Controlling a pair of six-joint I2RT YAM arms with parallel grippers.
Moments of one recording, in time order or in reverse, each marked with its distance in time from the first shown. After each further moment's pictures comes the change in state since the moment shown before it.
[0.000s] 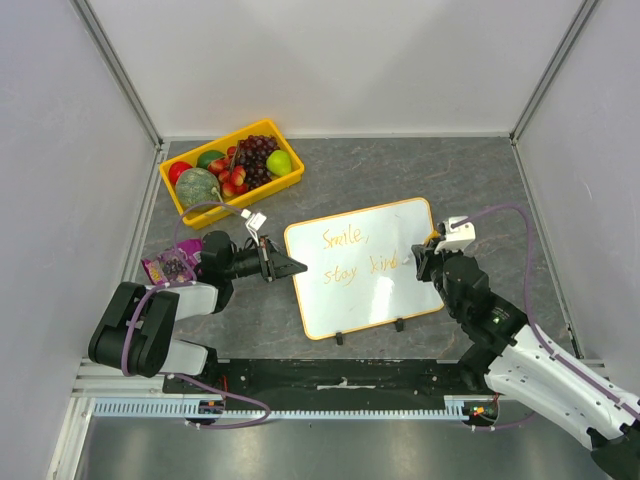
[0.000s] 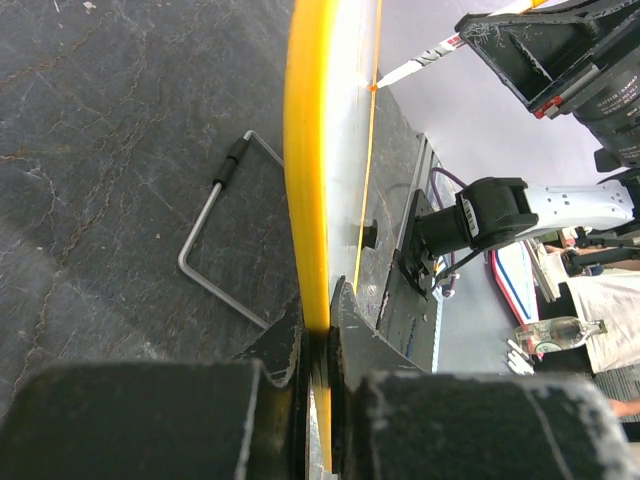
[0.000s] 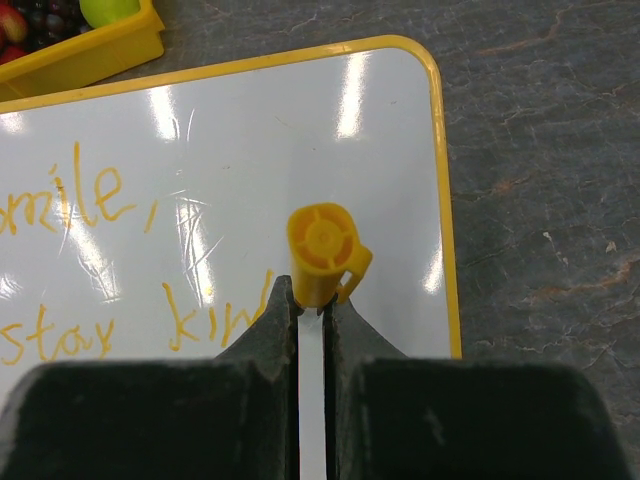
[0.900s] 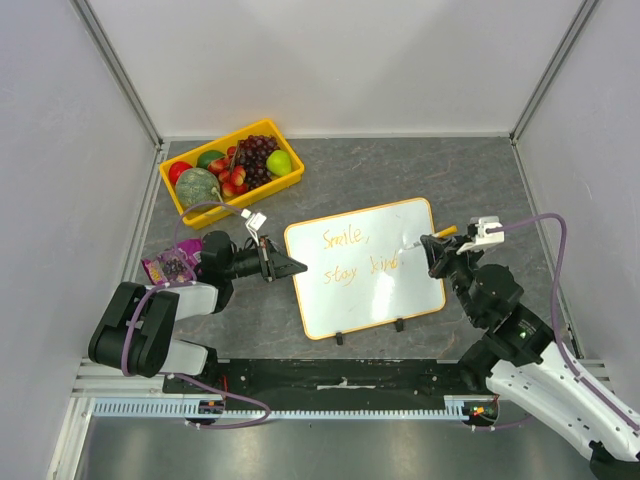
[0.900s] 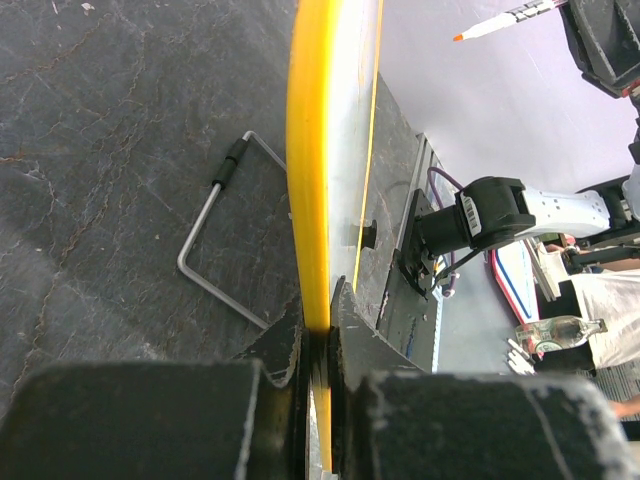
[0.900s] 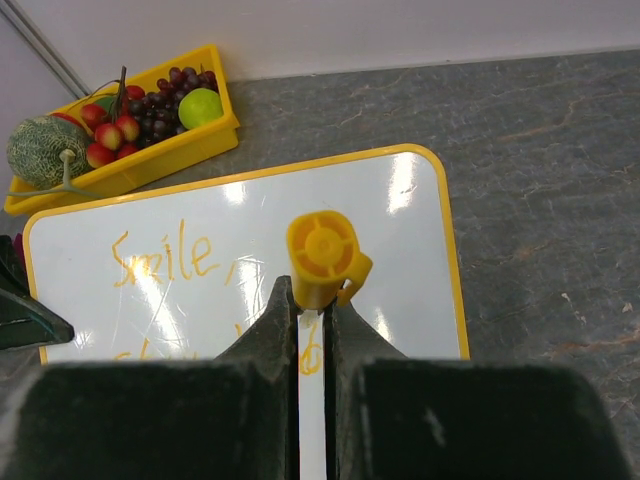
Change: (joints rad) left arm 0.000 0.000 0.000 0.003 0.001 0.000; right arm 0.000 -0.169 0.069 -0.016 -0.042 -0.003
